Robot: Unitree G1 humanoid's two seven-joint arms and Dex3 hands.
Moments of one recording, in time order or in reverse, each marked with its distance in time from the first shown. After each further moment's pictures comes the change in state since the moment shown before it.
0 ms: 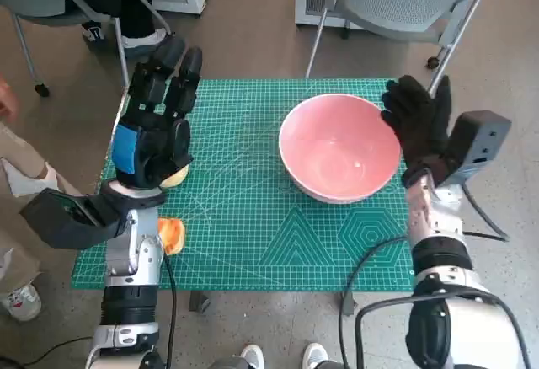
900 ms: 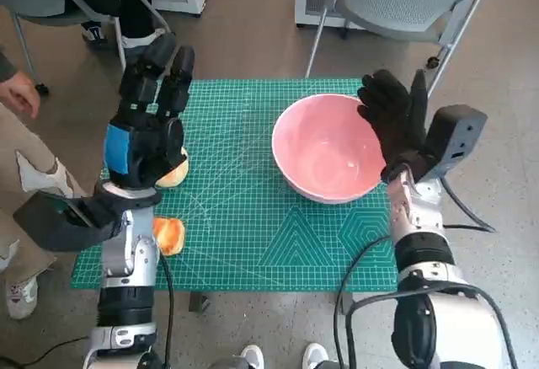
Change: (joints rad) left arm 0.011 0.008 0.013 -0.034 0.001 0.010 0.022; right arm -0.031 0.068 0.003 0.000 -0.001 -0.006 0.008
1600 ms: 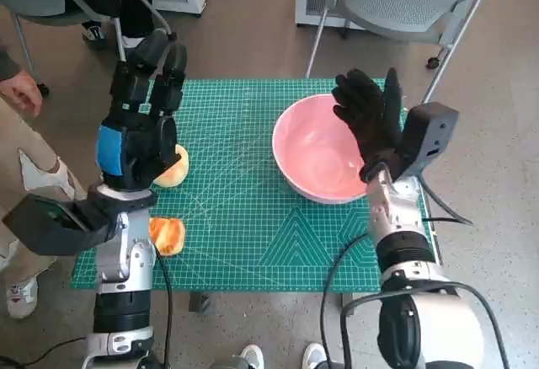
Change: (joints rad) left arm 0.027 0.002 0.003 -0.061 0.000 0.038 0.038; right arm -0.011 0.067 0.020 0.000 -0.005 -0.010 0.004
